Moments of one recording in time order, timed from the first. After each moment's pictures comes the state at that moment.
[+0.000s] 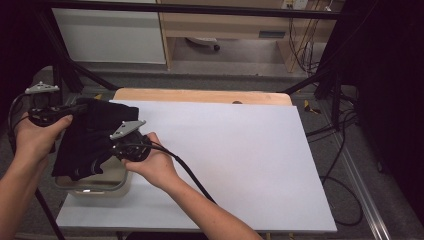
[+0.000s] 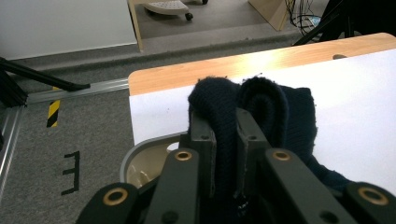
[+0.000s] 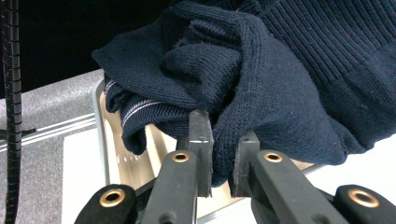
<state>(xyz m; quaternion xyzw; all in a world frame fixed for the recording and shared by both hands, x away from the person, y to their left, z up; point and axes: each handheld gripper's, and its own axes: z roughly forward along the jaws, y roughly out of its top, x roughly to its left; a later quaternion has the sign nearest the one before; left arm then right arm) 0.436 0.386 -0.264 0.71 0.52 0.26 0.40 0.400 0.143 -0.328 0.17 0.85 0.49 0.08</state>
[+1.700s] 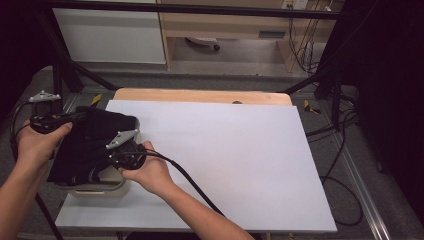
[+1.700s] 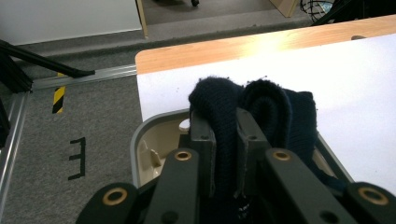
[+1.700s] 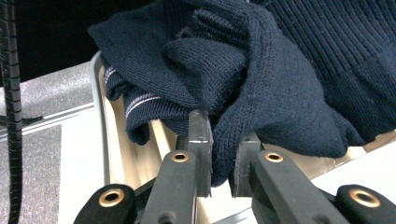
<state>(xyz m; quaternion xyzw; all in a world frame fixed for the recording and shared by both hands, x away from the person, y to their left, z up) 0.437 0.396 -0.292 0.72 0.53 0.26 0.37 0.396 0.159 -0.360 0.17 0.86 0.47 0.07</state>
